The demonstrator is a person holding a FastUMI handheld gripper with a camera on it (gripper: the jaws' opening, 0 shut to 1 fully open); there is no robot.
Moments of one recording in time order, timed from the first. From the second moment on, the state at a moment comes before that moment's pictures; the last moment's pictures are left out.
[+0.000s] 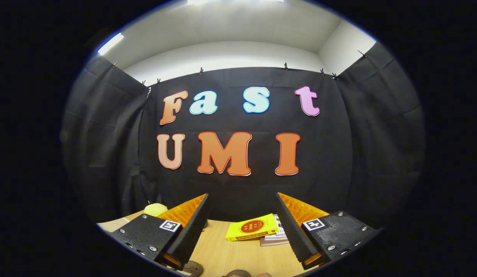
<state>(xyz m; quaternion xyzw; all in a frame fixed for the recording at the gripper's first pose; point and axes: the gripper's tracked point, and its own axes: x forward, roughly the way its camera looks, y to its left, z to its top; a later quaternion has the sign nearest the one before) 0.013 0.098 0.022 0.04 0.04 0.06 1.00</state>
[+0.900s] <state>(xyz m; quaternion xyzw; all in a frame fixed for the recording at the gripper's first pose) -0.091 0.343 -0.145 0.18 0.39 0.36 0.83</state>
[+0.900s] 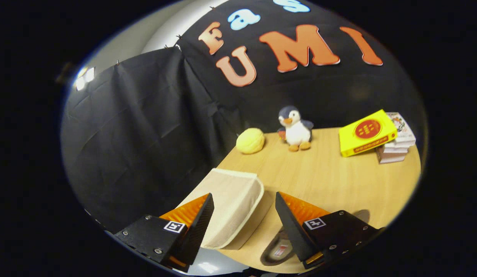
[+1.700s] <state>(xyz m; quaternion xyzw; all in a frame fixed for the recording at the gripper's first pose) -0.146 0.425 -0.242 0.24 0.54 0.37 0.72</state>
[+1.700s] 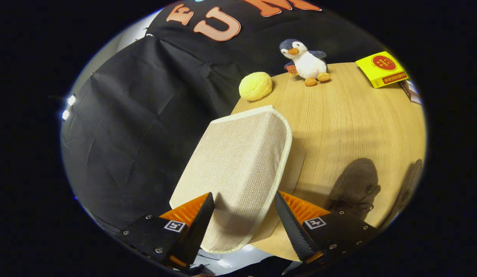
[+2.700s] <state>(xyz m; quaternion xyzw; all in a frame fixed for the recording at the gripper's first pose) -0.150 0.466 -0.072 0.35 0.46 0.47 0.67</state>
